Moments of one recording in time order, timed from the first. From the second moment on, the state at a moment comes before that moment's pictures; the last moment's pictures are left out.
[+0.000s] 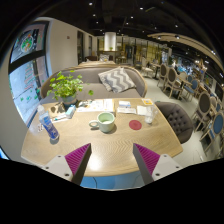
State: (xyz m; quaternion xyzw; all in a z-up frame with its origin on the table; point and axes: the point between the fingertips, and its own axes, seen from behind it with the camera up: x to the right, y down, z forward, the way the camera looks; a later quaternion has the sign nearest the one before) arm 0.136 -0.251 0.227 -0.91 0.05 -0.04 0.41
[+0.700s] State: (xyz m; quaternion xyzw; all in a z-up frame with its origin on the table) arm -0.045 -0.264 0.174 -0.90 0.01 -0.03 0.43
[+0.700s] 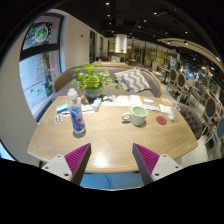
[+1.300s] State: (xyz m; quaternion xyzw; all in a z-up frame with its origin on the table) arm -0.210 -0.043 0.097 -0.86 0.00 0.03 0.51
